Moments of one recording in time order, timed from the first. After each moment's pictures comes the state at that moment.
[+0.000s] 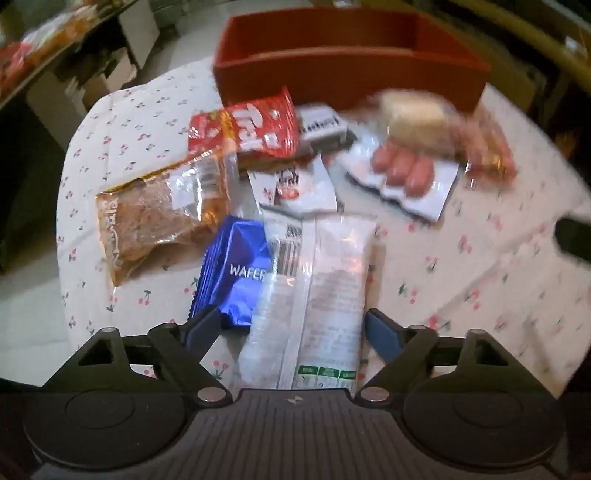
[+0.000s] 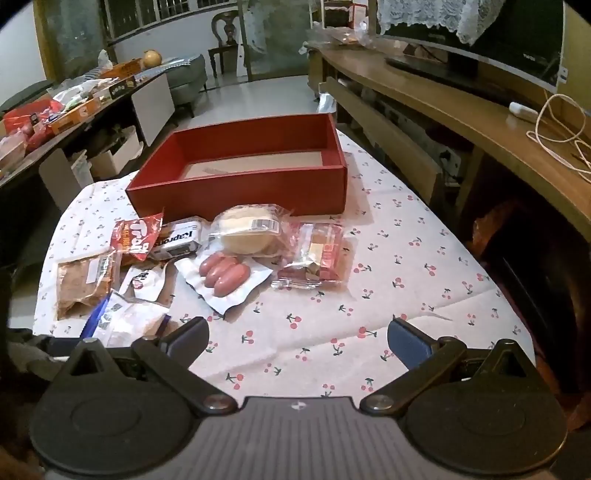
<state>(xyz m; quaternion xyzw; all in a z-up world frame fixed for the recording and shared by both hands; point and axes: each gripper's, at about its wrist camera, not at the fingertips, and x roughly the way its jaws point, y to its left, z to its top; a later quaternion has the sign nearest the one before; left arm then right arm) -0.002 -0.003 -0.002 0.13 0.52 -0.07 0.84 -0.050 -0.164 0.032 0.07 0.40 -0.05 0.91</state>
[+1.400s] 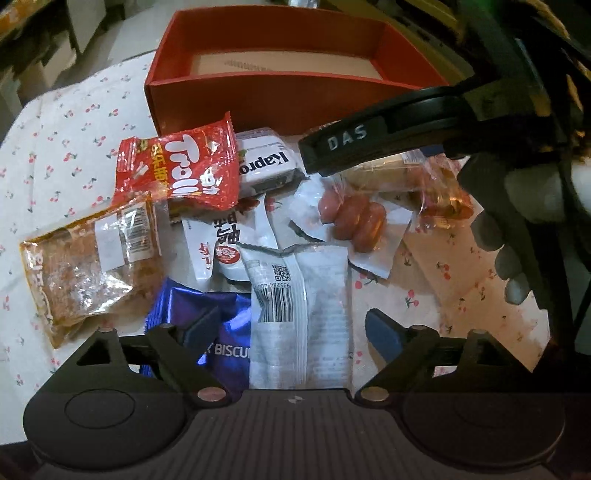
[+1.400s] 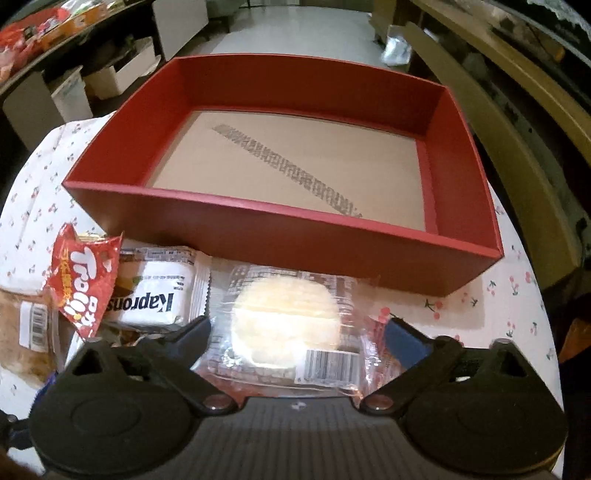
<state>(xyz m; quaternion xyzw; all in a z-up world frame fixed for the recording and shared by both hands) 0.053 -0.006 0.008 0.05 0.55 -0.18 0.82 0.151 -0.129 -0.014 -0.02 0.51 0.02 0.86</state>
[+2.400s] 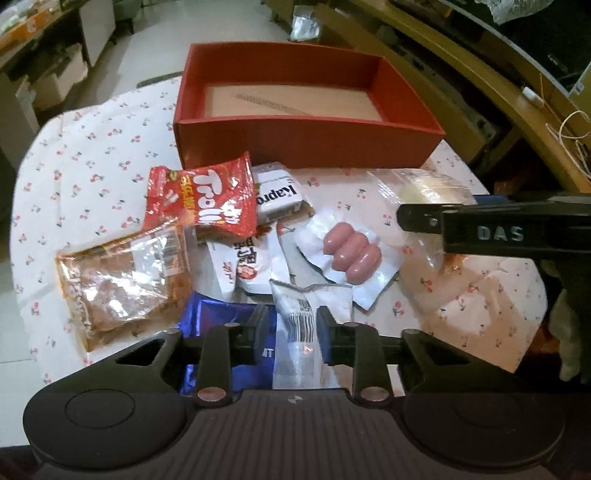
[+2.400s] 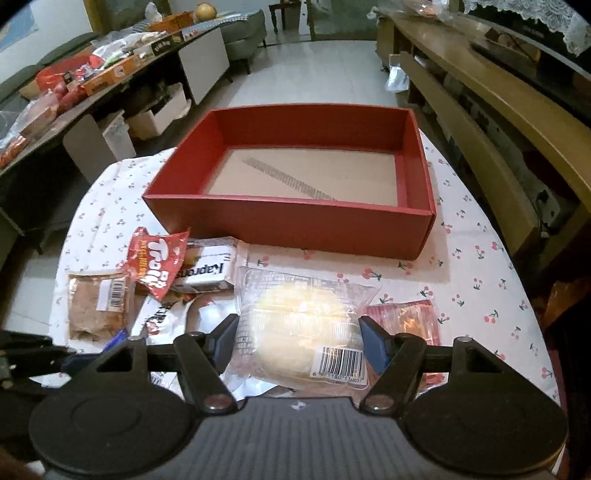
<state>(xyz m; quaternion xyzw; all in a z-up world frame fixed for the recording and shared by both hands) 0.048 0.008 0.039 0.03 0.54 -0.18 0.82 0.066 -0.163 0.037 0.04 0.46 0.06 0.88</state>
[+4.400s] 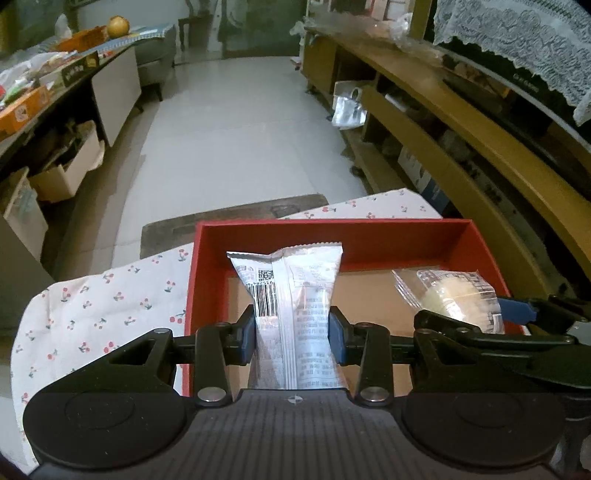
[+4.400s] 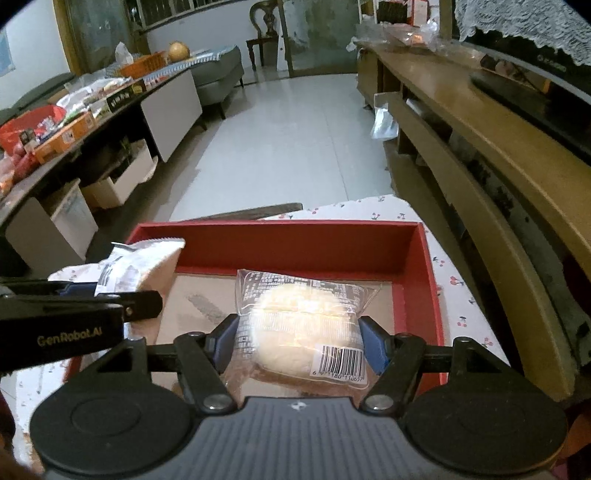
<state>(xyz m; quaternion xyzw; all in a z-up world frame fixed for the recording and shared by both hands) 0.243 -0.037 0.065 0.03 0.44 -0.12 0.89 0.231 -0.183 0.039 0.06 0.41 0.03 0.91</state>
